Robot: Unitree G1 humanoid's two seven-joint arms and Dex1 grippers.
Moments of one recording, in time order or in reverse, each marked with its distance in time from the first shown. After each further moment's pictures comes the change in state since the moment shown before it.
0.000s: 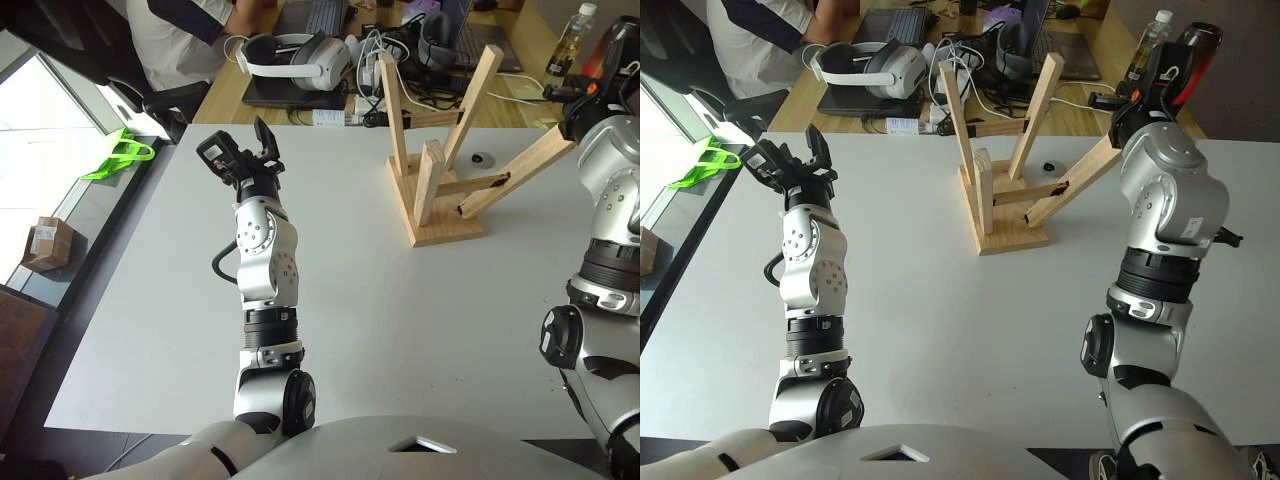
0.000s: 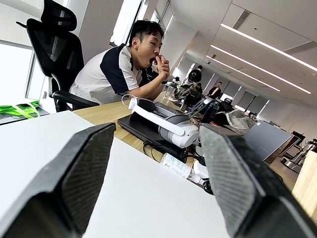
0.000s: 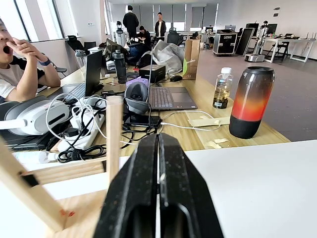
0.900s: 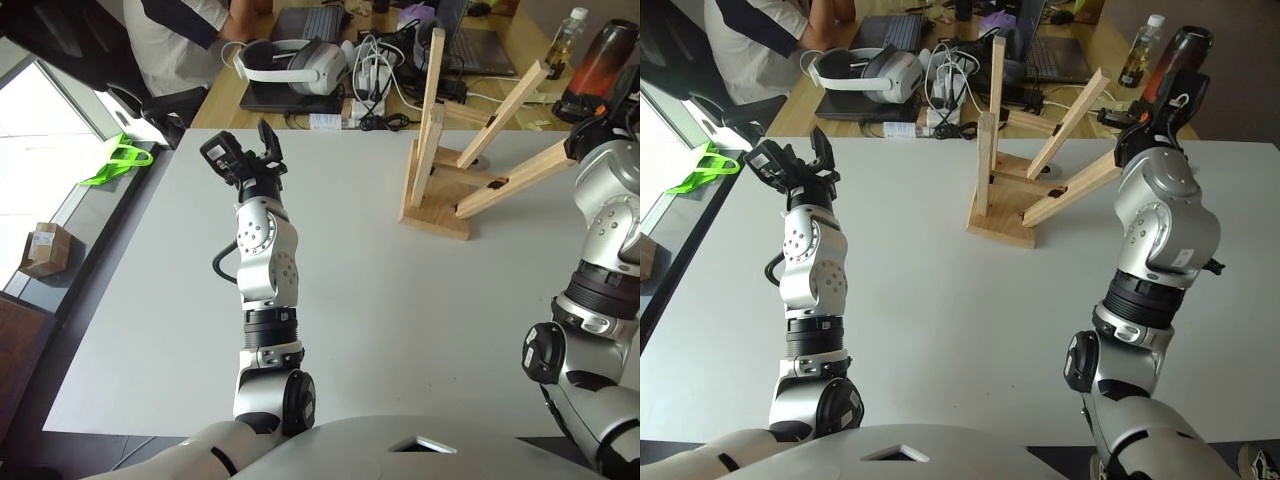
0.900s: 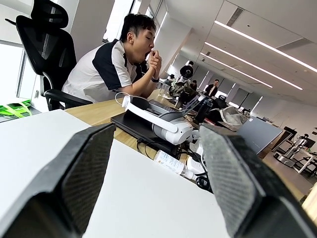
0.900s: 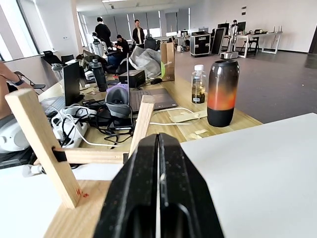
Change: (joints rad) left arm 0.002 0.001 0.002 -0.012 -0.001 0.027 -0.018; right arm 0.102 0.091 -0.083 -0.128 -0.026 0.027 -0.083
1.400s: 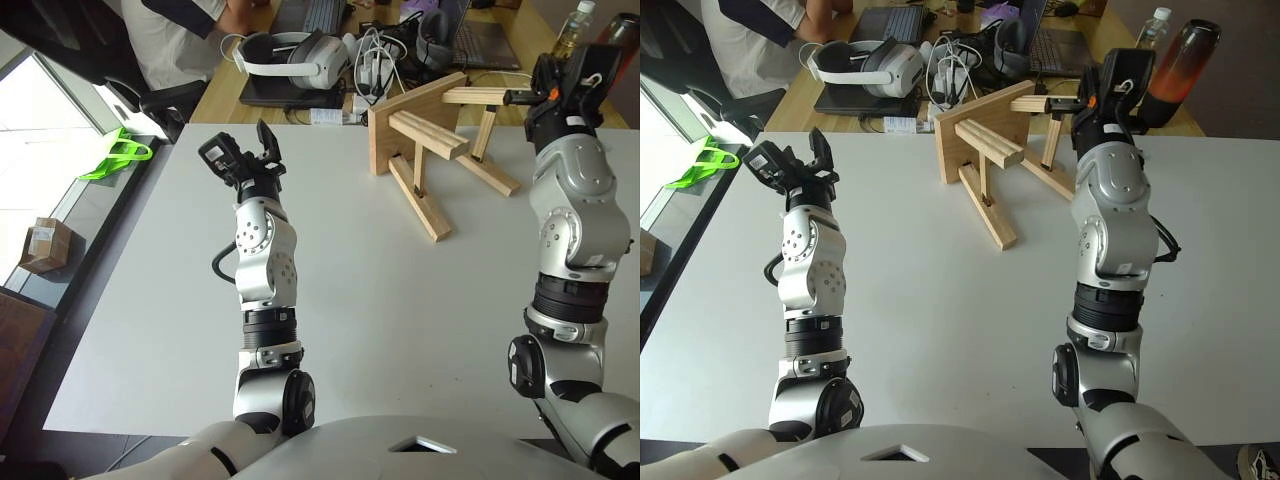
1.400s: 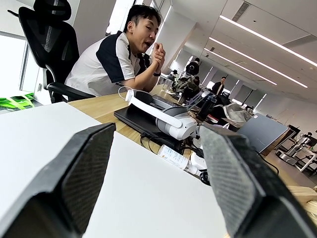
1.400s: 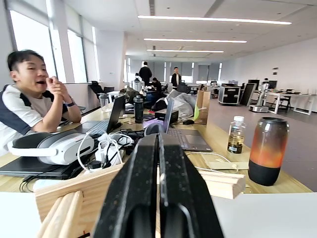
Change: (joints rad) left arm 0.000 0.000 0.007 0.009 -0.018 0.008 0.002; right arm 0.017 0.071 0.214 -0.057 -0.085 -0.327 0.063
